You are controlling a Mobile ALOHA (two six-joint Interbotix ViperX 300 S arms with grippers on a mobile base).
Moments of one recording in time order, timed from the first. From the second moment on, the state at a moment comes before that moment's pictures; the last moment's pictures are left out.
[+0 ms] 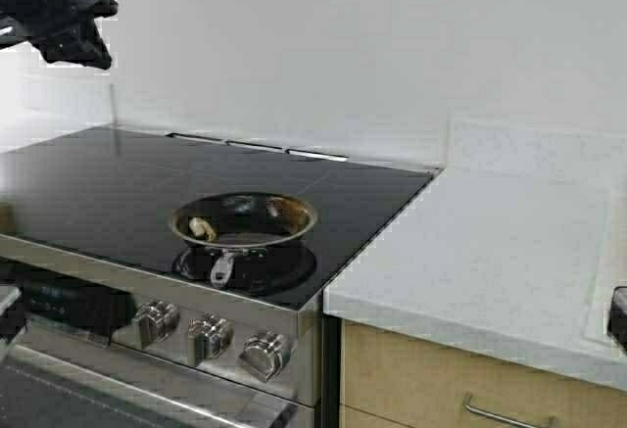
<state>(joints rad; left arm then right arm) -0.08 -0.35 1.04 1.02 -0.37 -1.15 -0.69 0.55 0.37 0.47 0.70 -0.21</state>
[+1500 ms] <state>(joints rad) -0.08 -0.35 1.04 1.01 -0.37 -1.15 0.34 -0.37 0.92 0.46 -0.06 -0.24</state>
